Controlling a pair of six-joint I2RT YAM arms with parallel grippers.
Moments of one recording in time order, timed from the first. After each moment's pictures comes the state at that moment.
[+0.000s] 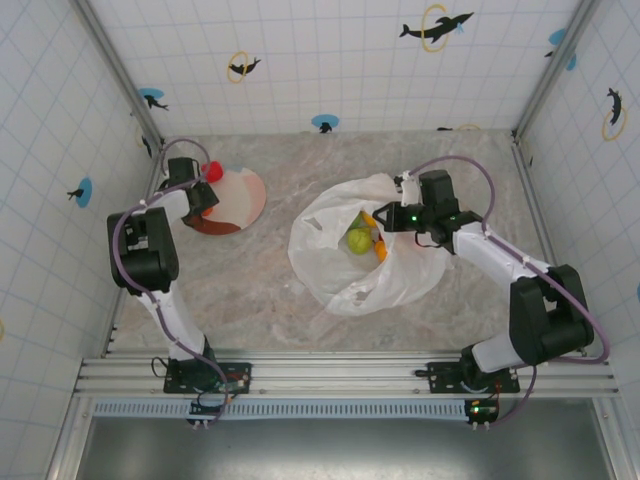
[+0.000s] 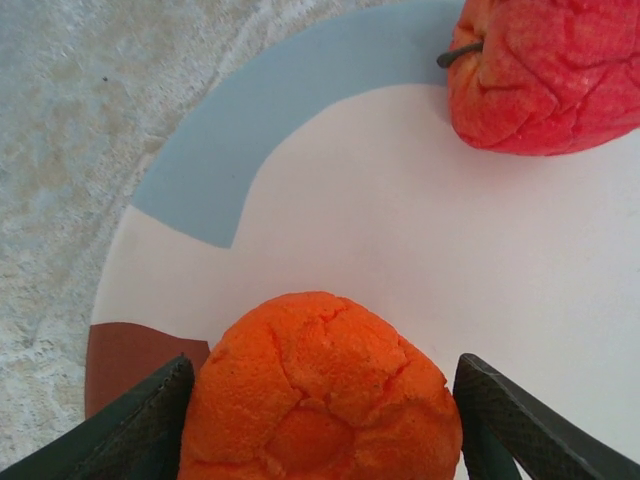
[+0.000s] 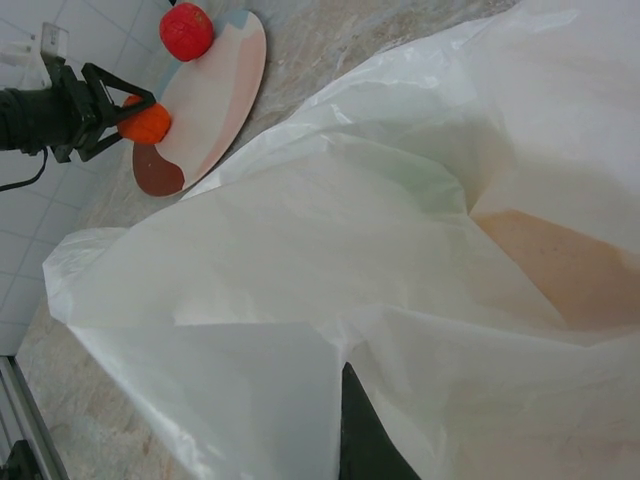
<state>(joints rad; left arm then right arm) 0.11 1.96 1.25 -0.26 -0.04 -0.39 0.37 1.45 0.91 -0.14 -0.53 0.36</state>
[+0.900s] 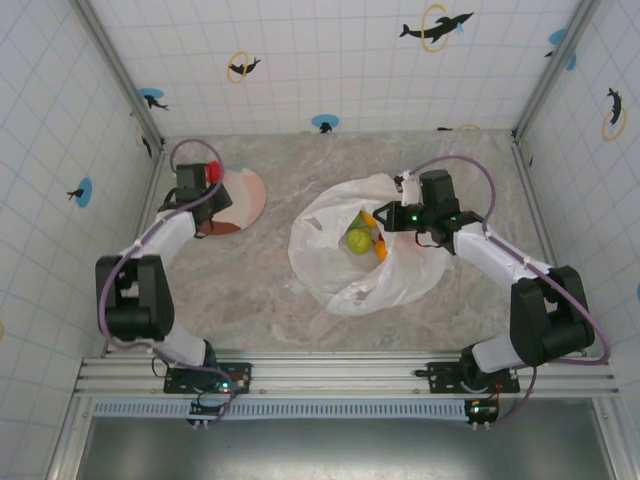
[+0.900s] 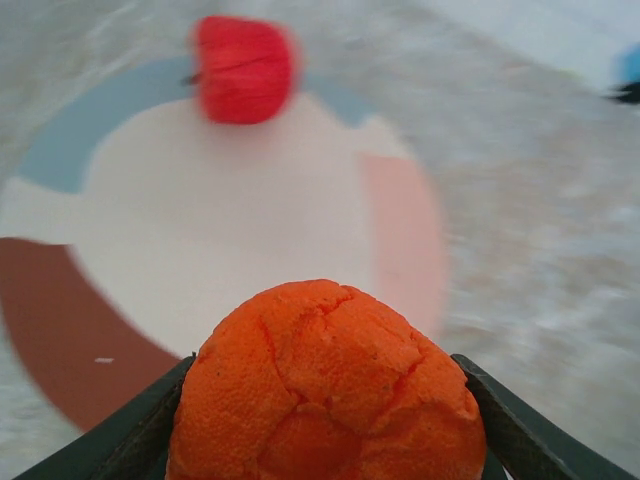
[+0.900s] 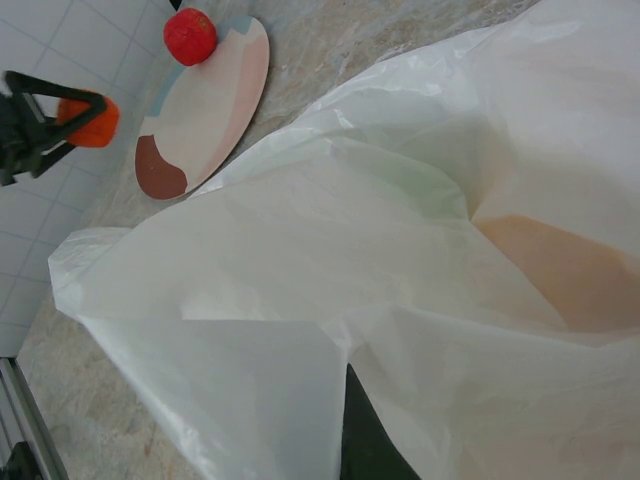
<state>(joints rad) -0.11 1.49 0.98 -0.19 -0.01 -0.40 0.37 1.45 0.91 -0.14 -0.53 0.36</state>
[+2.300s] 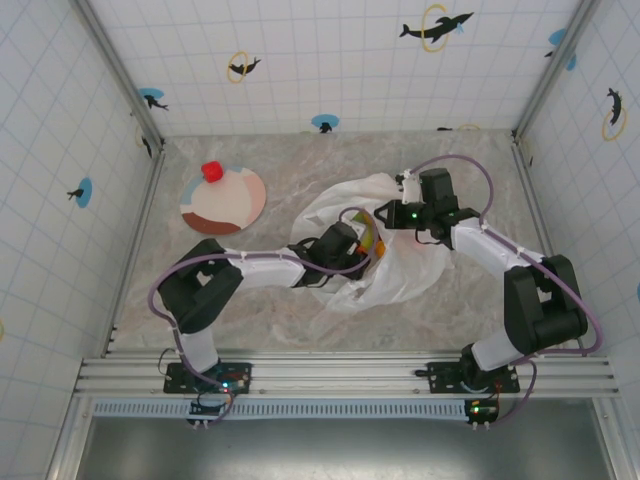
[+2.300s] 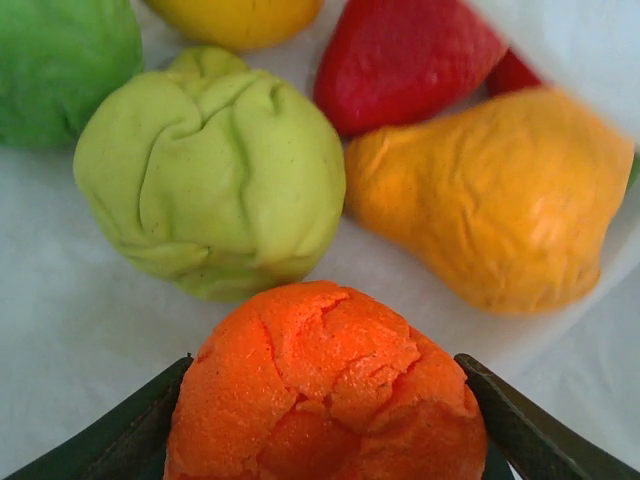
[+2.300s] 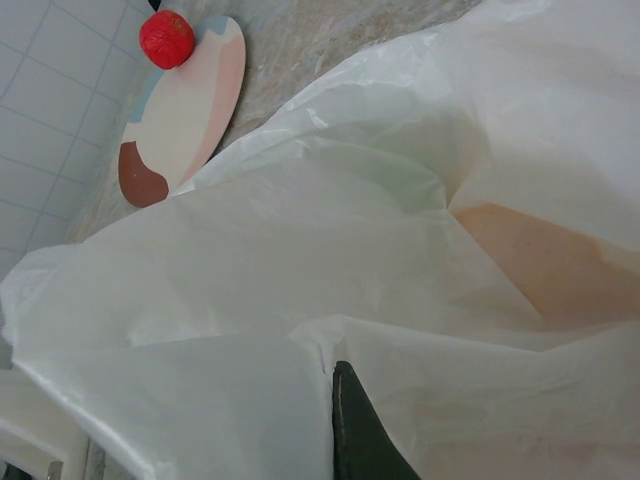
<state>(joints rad) -0.94 1.84 1.02 0.04 -0.04 -0.37 0.34 1.51 0.92 -0.12 -0.54 0.37</state>
